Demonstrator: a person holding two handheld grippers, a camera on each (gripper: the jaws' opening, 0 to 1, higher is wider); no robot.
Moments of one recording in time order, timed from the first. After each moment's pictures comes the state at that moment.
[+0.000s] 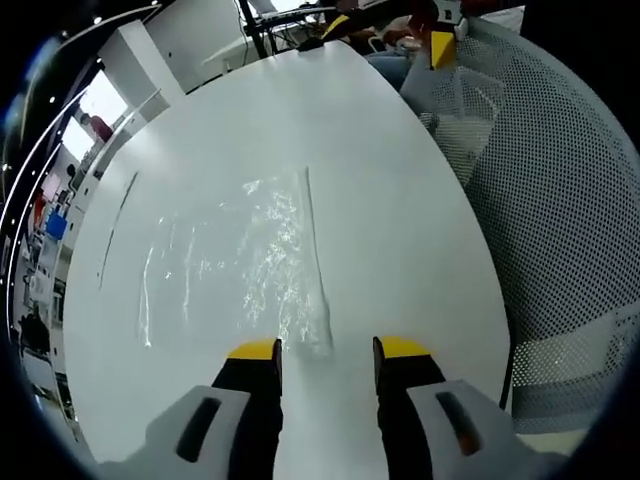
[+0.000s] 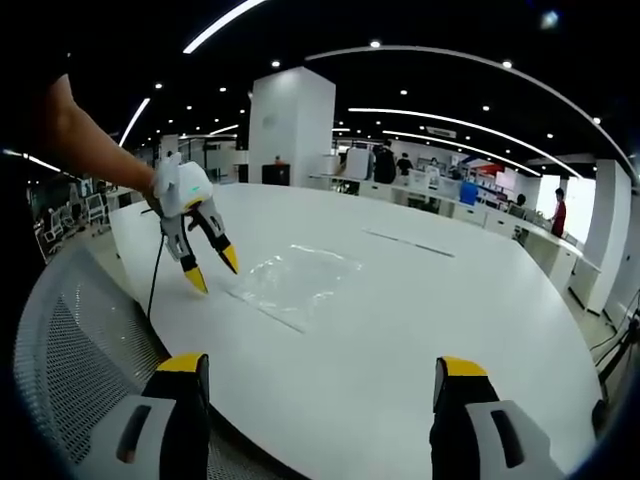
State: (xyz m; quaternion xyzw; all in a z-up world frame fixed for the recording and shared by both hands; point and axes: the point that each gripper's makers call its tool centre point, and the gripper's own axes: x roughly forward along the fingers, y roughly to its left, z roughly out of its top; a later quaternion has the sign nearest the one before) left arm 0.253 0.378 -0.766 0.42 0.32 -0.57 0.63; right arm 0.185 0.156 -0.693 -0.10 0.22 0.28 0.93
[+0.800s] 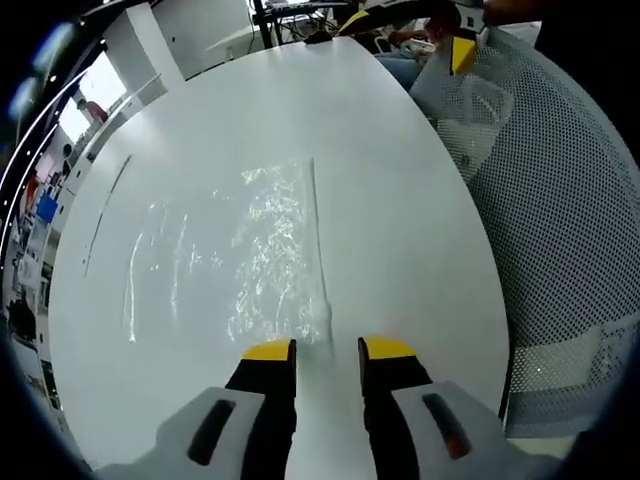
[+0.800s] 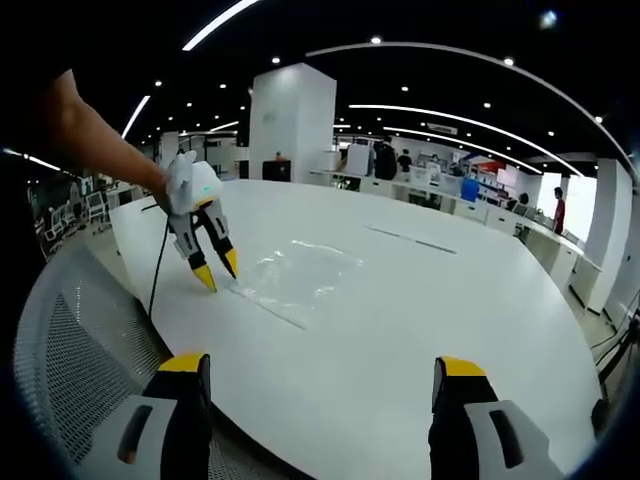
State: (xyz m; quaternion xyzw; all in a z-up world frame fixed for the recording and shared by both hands) left arm 0.251 0.379 -0.776 0.41 0.35 -0.57 0.62; right arm 0.182 0.158 -0.695 -0.10 0.22 0.28 0.93
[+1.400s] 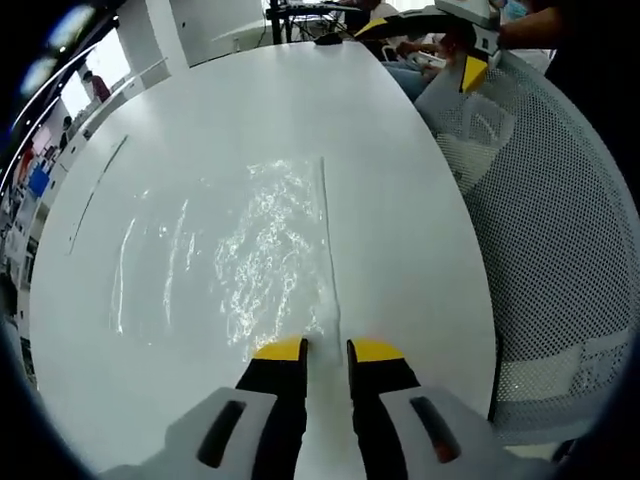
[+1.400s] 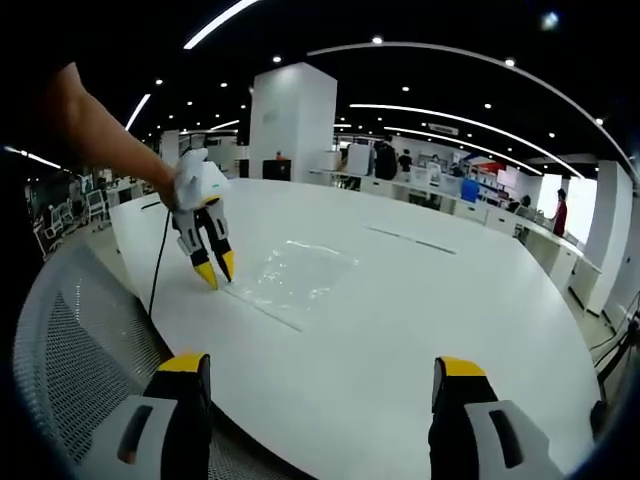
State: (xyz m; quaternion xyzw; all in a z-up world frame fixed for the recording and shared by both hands) left arm 0.252 0.379 -0.777 0.36 0.39 -0.58 0.62; right arm 0.182 0.158 -0.695 -0.10 0.23 0.28 0.93
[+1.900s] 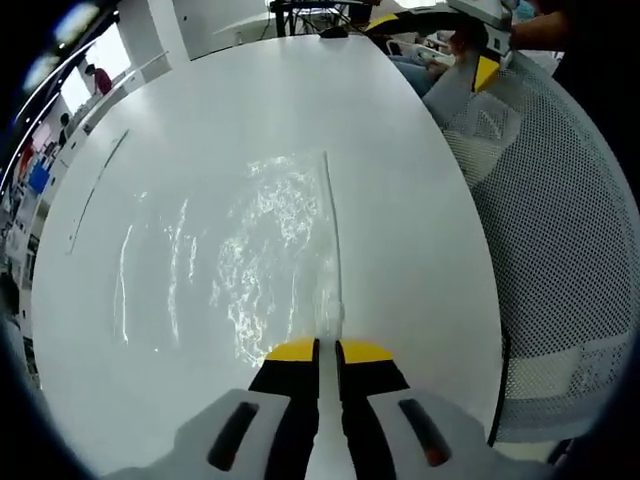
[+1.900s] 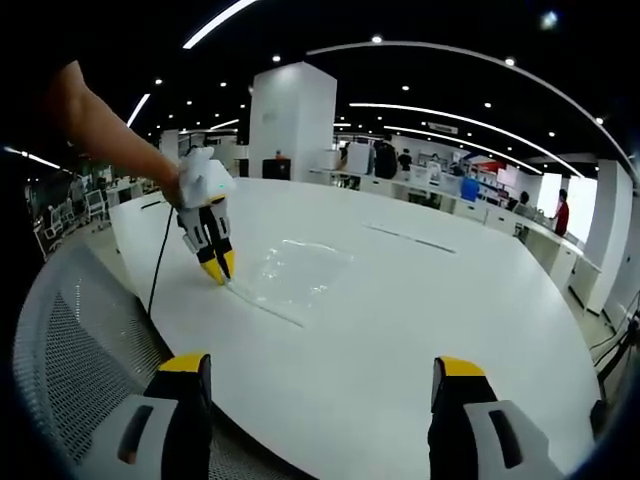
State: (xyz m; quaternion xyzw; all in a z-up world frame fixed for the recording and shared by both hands) left arm 0.257 0.379 -0.781 0.38 0.39 -0.57 0.61; right arm 0.183 0.158 -0.695 -0.10 0.23 0.28 0.93
